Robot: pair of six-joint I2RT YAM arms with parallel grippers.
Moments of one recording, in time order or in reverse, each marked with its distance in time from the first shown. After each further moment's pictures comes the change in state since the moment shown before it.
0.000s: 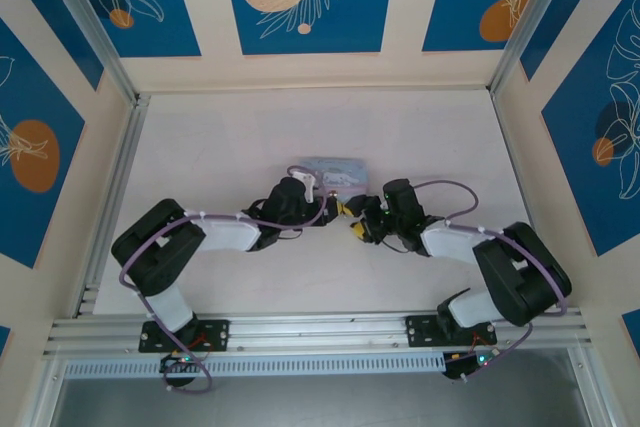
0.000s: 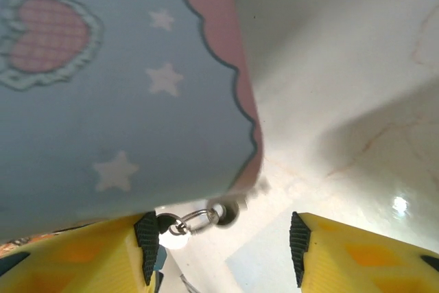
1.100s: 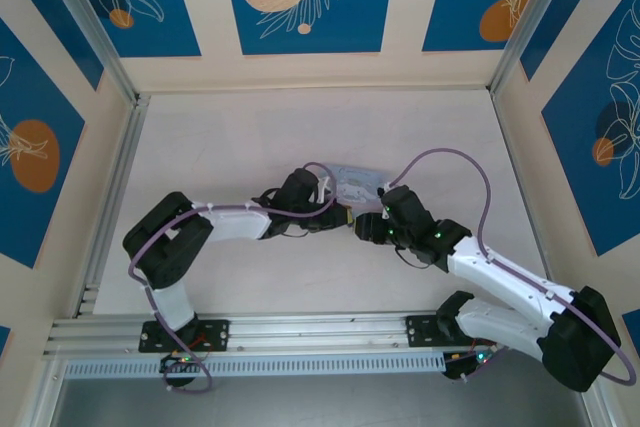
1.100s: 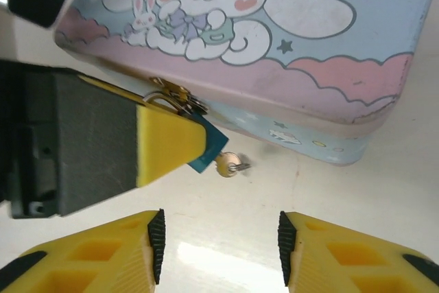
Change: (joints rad) left arm 0.012 0.069 0.155 -0.250 0.222 -0.118; right arm 0.209 -0.392 0.140 -0.667 0.416 -0.806
